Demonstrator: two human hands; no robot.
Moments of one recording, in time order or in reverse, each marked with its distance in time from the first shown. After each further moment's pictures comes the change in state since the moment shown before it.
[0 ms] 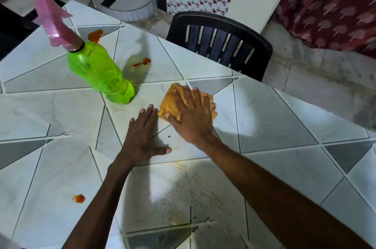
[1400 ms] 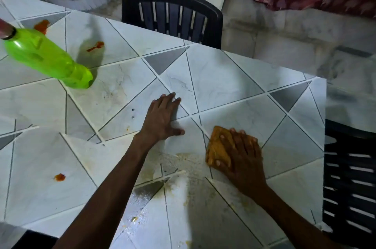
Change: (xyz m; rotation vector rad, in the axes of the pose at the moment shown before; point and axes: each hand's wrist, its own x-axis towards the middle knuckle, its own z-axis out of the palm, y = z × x) left_hand -0.001 0.129 0.066 0.176 -0.096 0.340; right_hand -0.320 0.145 0.006 0.000 0.043 0.214
